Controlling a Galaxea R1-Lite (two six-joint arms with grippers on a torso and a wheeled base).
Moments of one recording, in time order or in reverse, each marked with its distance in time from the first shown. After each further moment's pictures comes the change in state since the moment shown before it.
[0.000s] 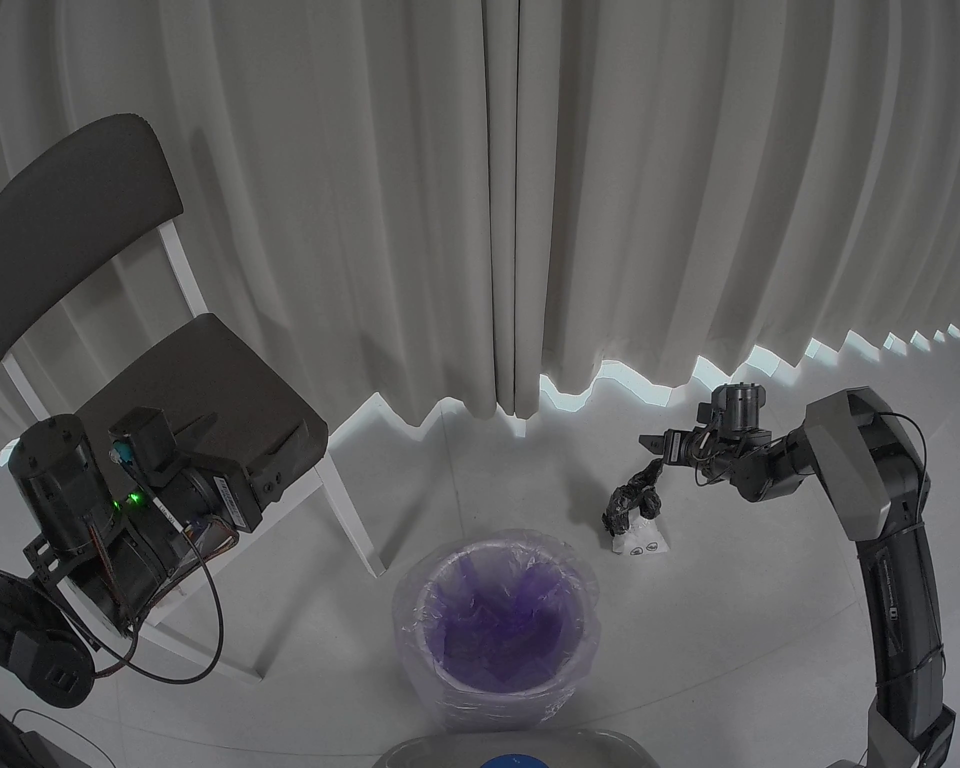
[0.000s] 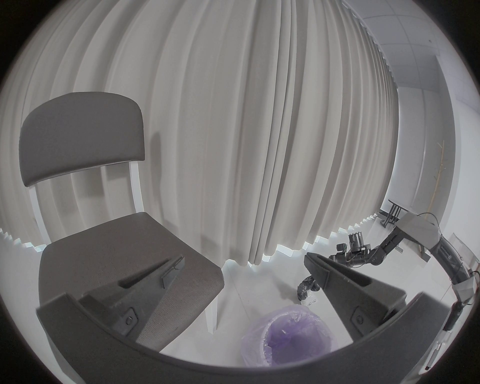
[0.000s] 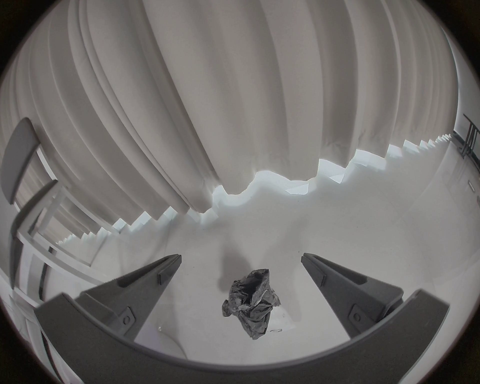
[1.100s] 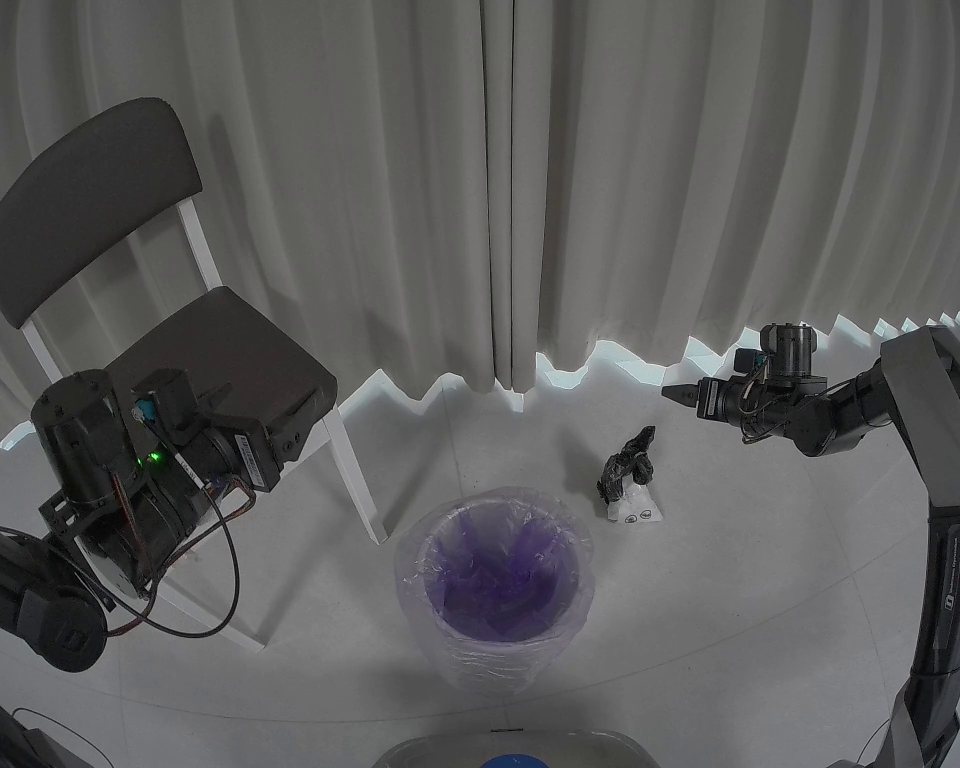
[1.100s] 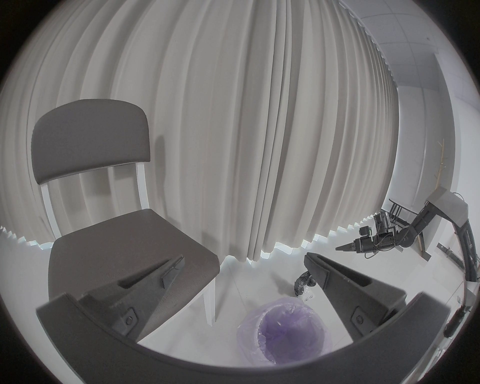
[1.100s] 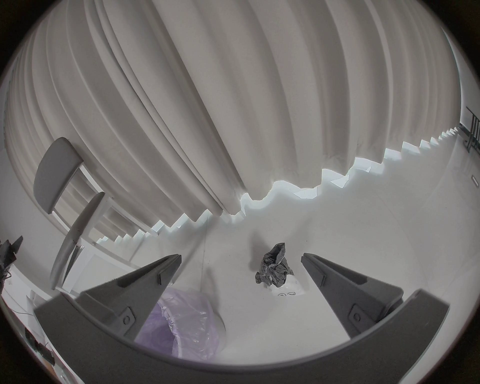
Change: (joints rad) left arm 0.006 0.063 -0.129 0.067 0.010 0.004; right arm -0.036 -0.386 0.296 0.057 0.158 0.041
